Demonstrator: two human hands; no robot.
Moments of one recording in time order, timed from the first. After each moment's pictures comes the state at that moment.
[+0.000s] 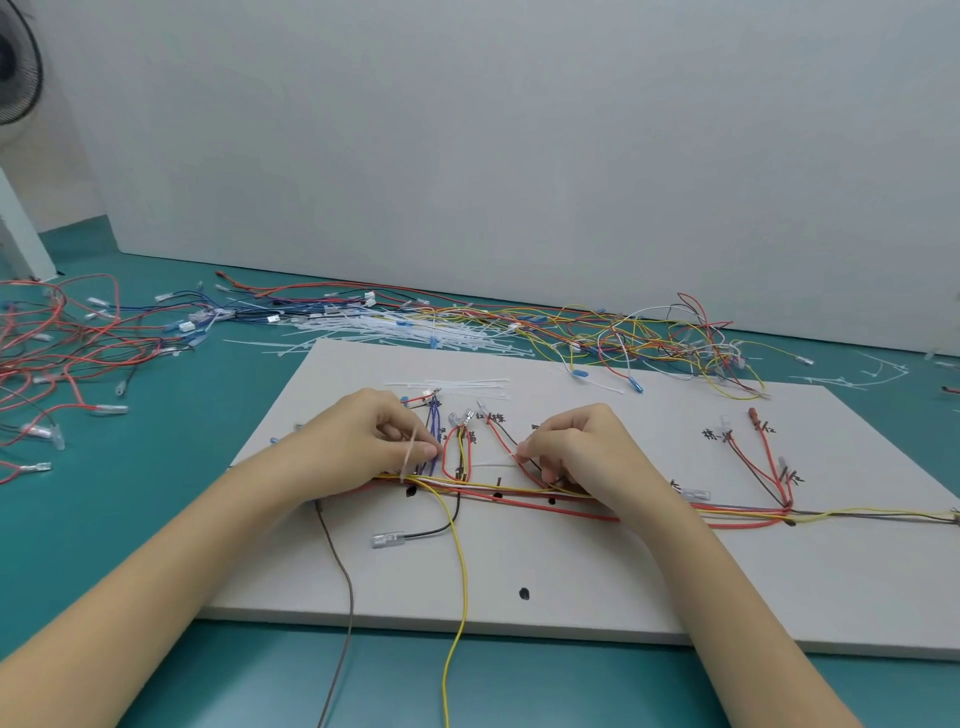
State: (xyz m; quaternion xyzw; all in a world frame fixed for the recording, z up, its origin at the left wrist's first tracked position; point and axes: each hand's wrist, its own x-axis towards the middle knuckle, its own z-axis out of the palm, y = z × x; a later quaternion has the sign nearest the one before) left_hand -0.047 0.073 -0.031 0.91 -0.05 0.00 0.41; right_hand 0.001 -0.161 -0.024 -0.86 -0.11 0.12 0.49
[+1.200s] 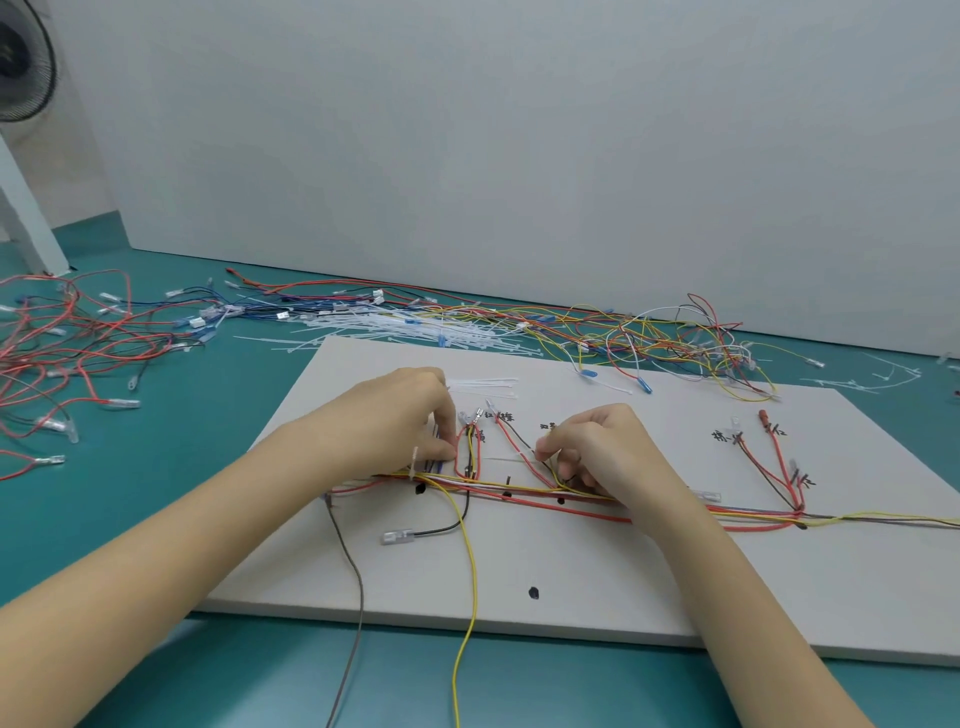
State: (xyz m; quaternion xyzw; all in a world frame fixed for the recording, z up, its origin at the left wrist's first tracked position) left_hand -0.030 0.058 -0.016 0.98 -0.12 0.03 0.13; right_hand 0.001 -0.163 -0.020 -0.84 -0.05 0.13 0.52
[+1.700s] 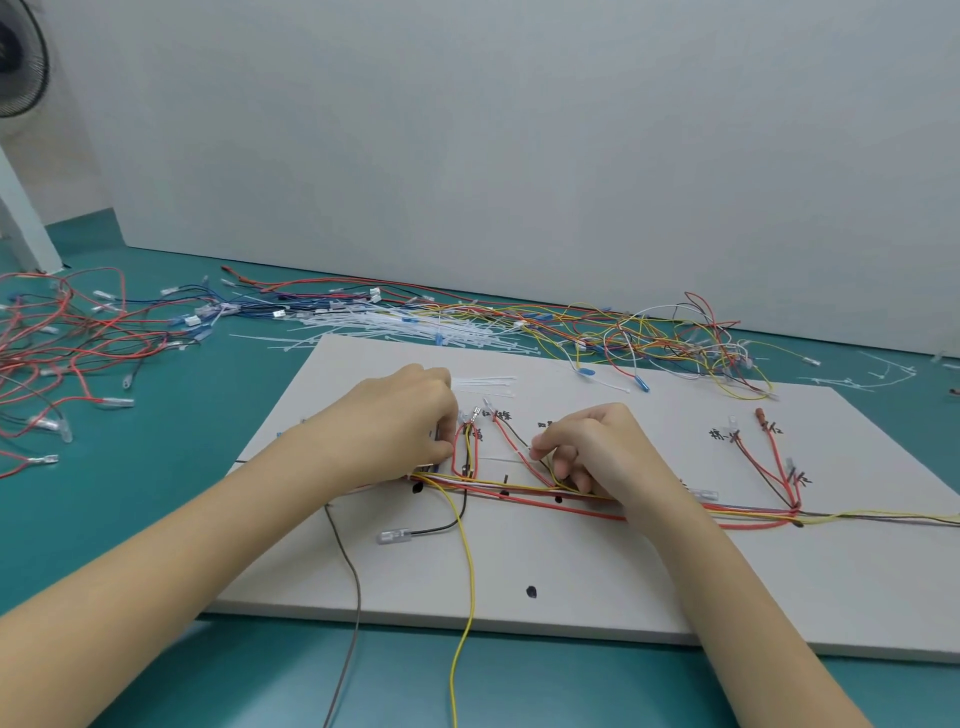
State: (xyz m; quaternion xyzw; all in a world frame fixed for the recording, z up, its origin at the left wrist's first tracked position) left_hand -0.034 0.048 -0.013 0.99 -0.12 0.04 0.06; right_hand 0.000 -0.162 -0.020 -0.84 -0.04 0.14 0.53
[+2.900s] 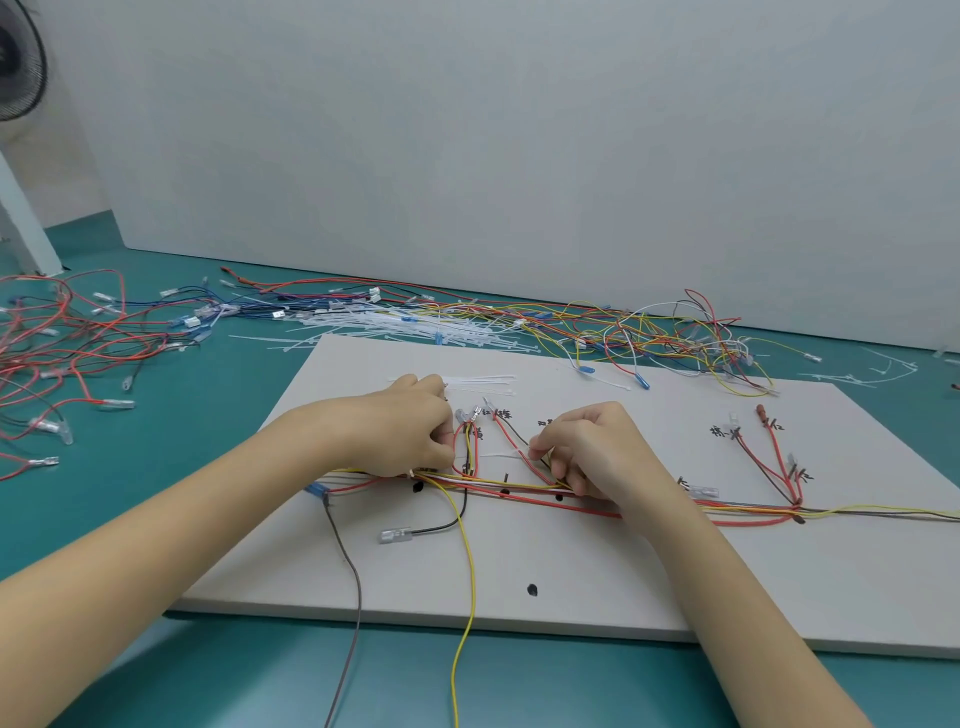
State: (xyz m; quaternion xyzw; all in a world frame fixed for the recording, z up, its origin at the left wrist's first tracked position) left_hand -0.026 0.049 -0.009 0.98 -0.12 -0.12 0.10; right_hand 0.002 -0.161 -0.027 -0.84 -0.05 0.13 0.53
